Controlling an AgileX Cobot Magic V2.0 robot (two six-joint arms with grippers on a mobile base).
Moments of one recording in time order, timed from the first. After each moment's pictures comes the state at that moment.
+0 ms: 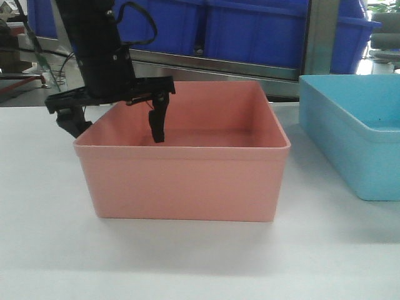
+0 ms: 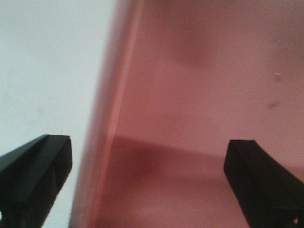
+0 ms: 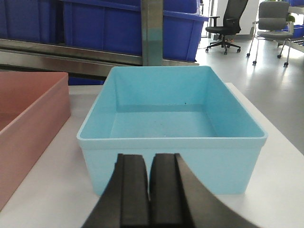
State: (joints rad) left arm -0.47 2.06 -1.70 -0.06 0.97 -0.51; right arm -0.02 -0.01 0.03 0.03 0.03 0.02
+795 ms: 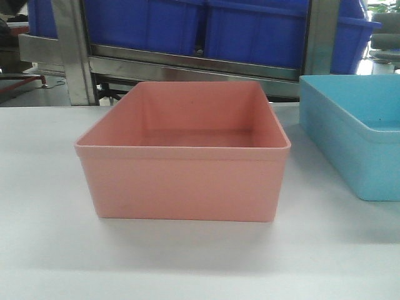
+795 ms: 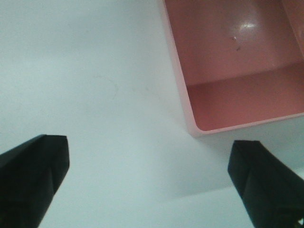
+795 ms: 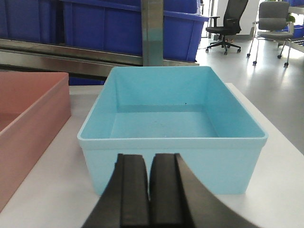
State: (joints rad) left arm -0.47 1.09 -1.07 0.13 0.85 -0.17; right arm -0.02 -0.01 0.03 0.03 0.03 0.02
